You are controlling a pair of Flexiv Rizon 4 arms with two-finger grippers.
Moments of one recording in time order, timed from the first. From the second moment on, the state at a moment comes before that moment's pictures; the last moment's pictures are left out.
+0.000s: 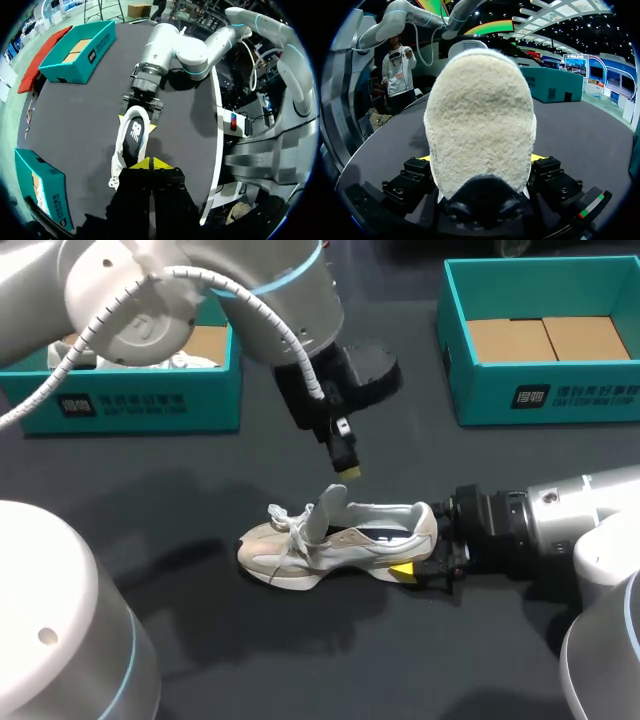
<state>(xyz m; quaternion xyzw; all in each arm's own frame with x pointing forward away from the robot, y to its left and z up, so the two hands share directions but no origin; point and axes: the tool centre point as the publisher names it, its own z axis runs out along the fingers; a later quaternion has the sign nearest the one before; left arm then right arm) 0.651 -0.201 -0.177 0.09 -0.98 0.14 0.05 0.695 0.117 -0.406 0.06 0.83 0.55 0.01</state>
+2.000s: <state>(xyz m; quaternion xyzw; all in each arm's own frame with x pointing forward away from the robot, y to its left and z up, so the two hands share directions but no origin) 0.679 -0.238 -0.321 -0.15 -0.98 0.10 0.00 0.695 0.117 -0.406 0.06 0.83 0.55 0.01</state>
